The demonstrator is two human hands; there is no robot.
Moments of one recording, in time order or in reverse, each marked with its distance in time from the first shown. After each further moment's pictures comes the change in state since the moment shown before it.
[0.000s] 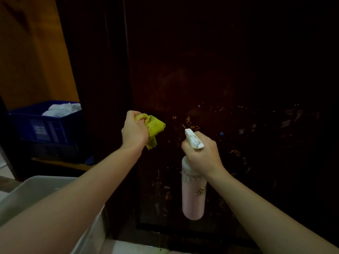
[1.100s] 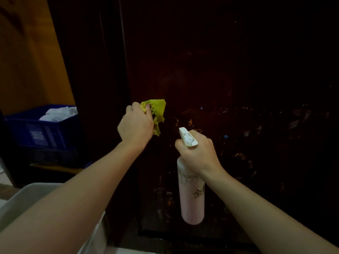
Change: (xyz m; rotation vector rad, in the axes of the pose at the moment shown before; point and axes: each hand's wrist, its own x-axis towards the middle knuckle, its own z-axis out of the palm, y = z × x) left_hand 0.028 0.011 0.014 0.653 0.185 0.335; right_hand 0.016 -0.013 0.015 -0.026 -0.003 -0.006
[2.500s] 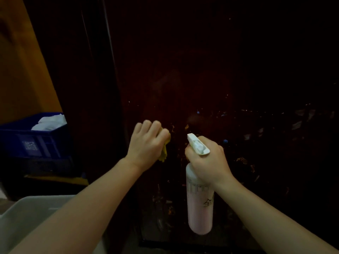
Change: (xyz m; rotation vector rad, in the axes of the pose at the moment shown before) left_hand -0.016 -0.021 0.041 0.138 0.243 1.011; right_hand 0.006 0.027 -0.012 0.081 0.057 0.011
